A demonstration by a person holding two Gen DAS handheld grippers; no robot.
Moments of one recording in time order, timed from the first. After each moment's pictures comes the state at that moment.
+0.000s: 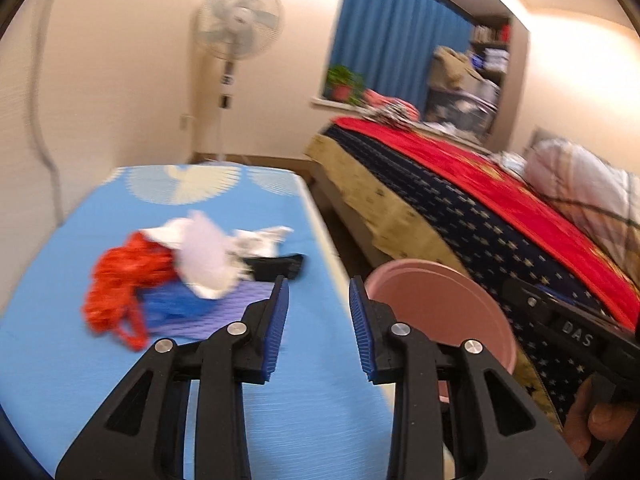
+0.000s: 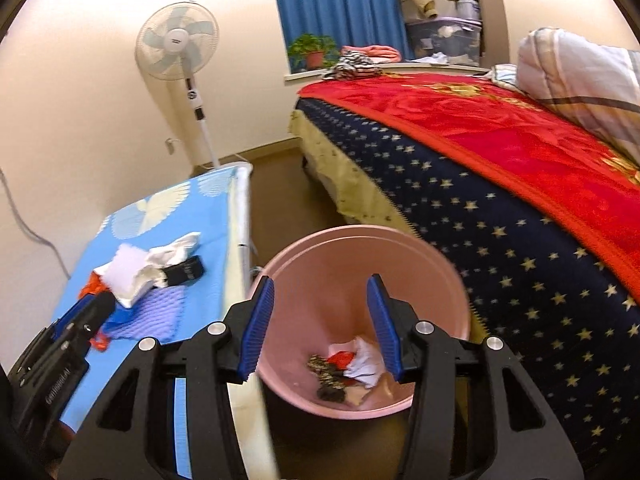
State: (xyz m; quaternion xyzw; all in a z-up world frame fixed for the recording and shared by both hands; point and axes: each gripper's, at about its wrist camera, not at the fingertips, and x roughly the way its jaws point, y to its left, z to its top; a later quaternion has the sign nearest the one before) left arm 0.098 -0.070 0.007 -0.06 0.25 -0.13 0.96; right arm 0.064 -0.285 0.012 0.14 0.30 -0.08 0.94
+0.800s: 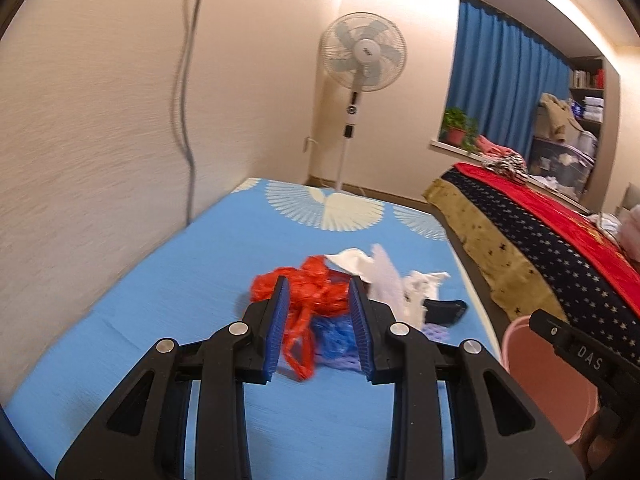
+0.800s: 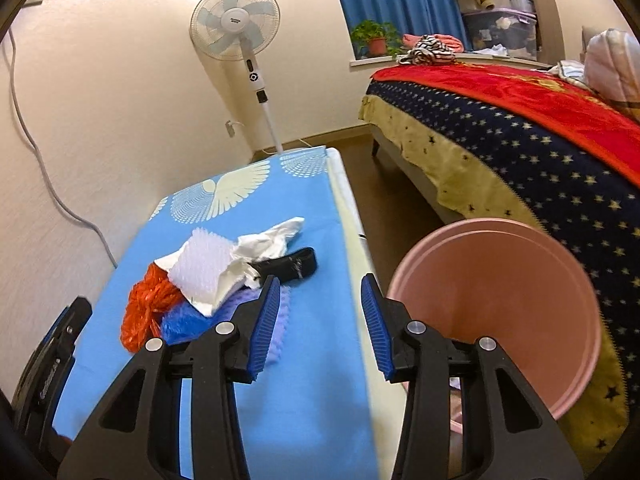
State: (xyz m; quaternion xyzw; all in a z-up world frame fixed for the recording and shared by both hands) left arm 0.106 0.033 -0.002 -0.10 0.21 0.06 0.97; right arm 0.141 -0.188 -0.010 0.15 0.30 0.01 0.94
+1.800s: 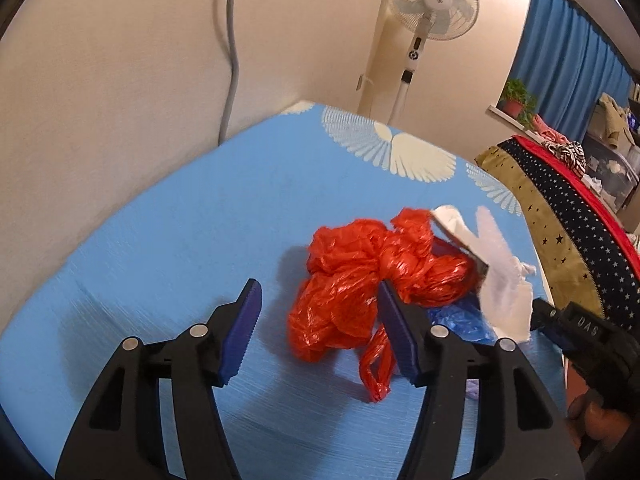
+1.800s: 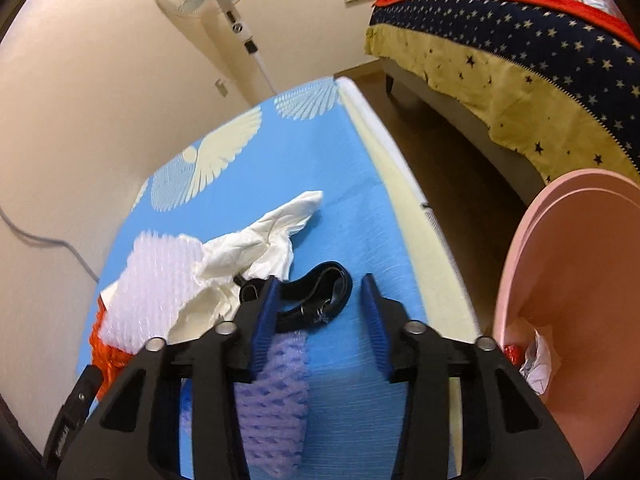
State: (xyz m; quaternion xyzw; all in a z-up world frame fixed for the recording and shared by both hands) left arm 0.170 0.084 -0.060 -0.17 0.33 0.11 0.92; right arm 0.252 -0.172 -0.083 0.21 0.40 0.04 0.89
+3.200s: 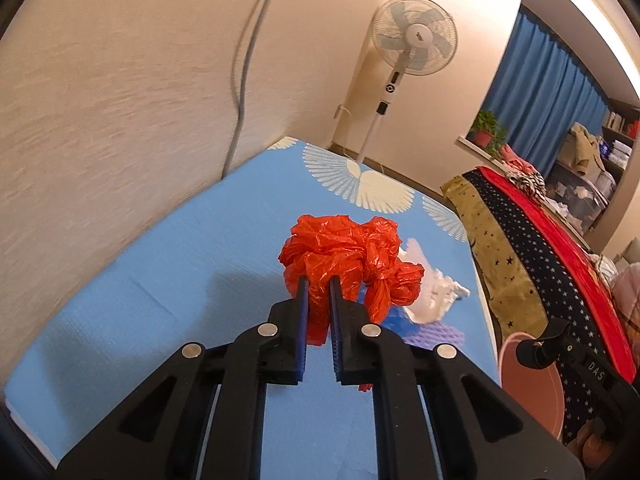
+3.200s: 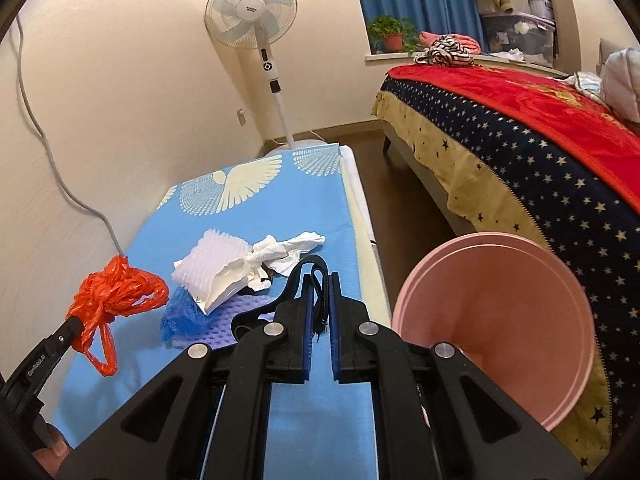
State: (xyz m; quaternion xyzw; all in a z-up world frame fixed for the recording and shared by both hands) left arm 0.098 0.086 -0.002 -0.19 0.27 0.07 0.94; right arm 0.132 -0.190 0.012 0.11 0.32 0.03 0.94
